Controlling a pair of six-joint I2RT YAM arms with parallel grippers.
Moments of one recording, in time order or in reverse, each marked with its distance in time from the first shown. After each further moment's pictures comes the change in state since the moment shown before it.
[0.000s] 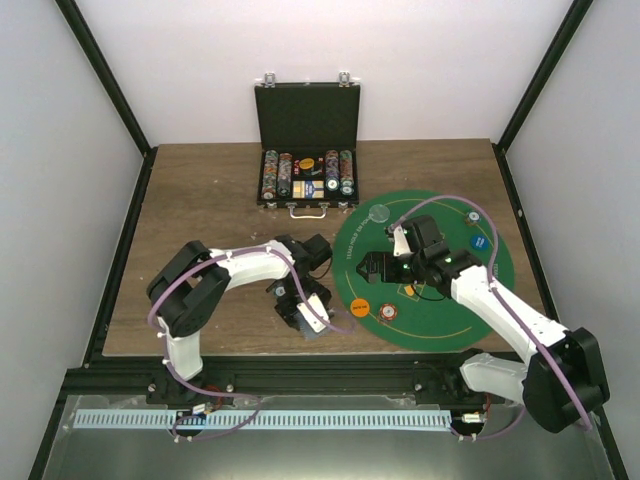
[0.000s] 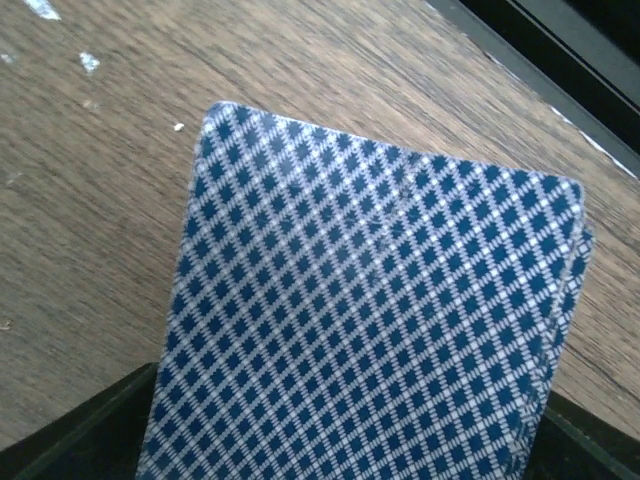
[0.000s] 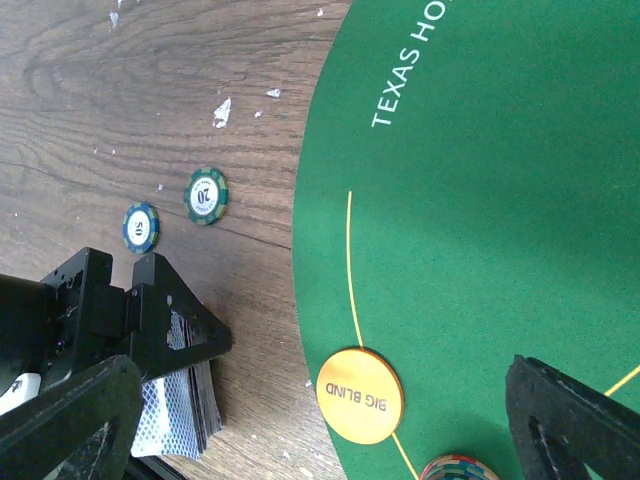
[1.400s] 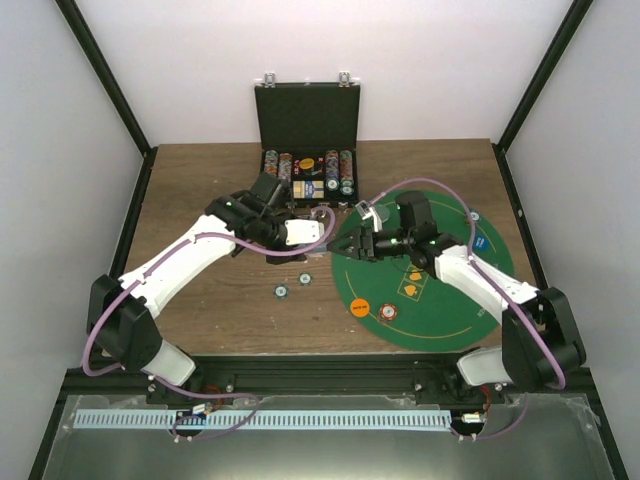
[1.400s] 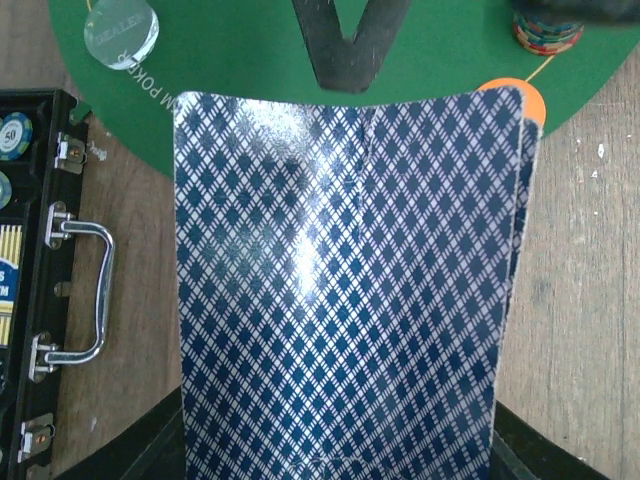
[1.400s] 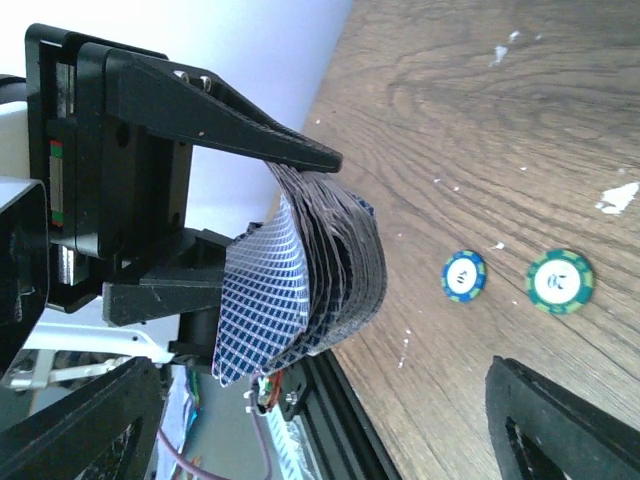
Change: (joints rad) left arm 0.216 -0.345 0.180 -0.003 -0.034 -0.786; right arm -0.031 0.201 0.074 0.441 -0.618 0.142
